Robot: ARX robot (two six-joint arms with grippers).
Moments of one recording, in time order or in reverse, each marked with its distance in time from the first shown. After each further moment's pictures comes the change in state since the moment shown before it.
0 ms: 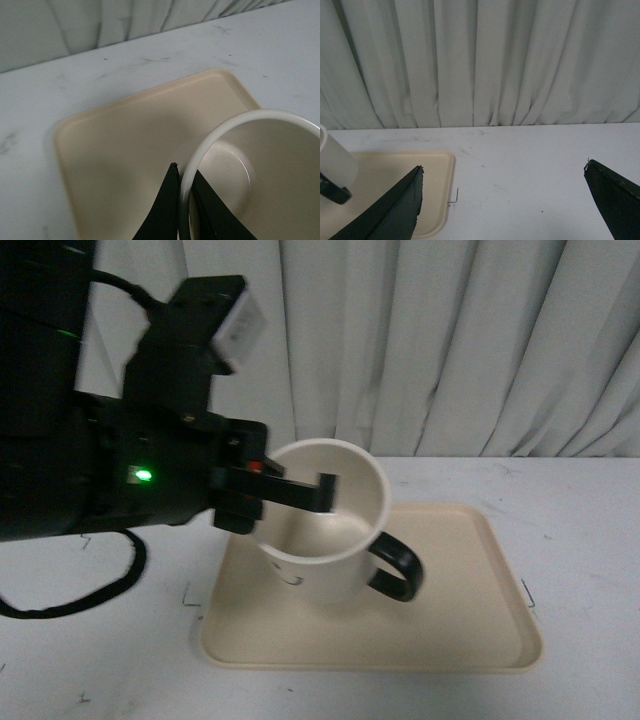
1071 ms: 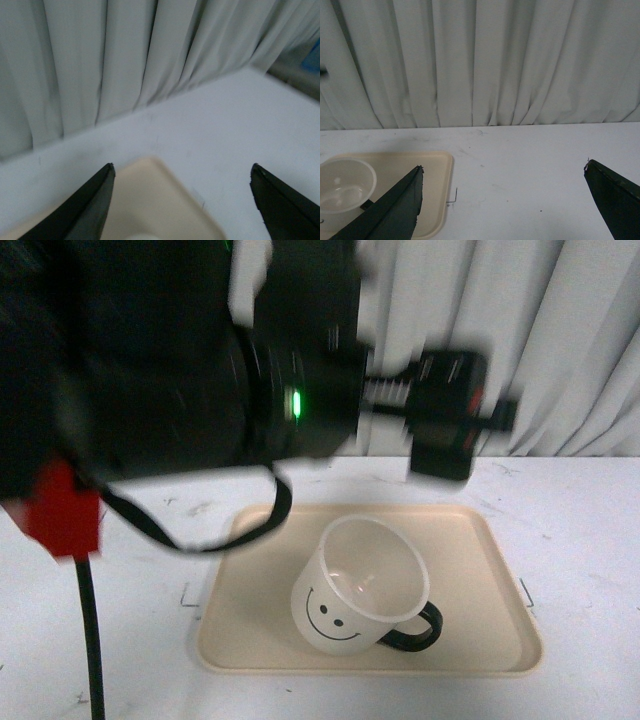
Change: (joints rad) left arm -0.117 0.006 0.101 0.188 0.070 -0.039; right arm 0.000 0.000 0.000 0.000 0.000 0.000
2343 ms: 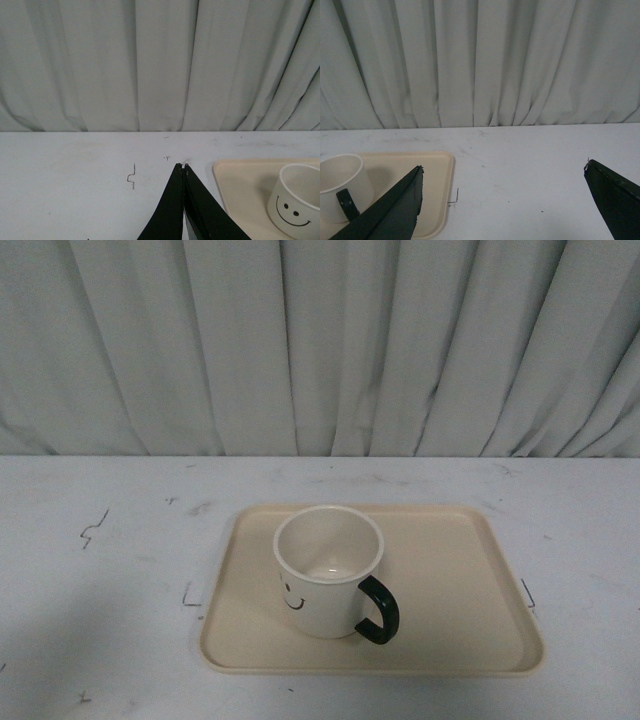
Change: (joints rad) left arm 0.549 -1.084 -0.837 -0.025 -0.123 0.092; right arm 0.000 0.000 0.000 0.001 0.000 0.000
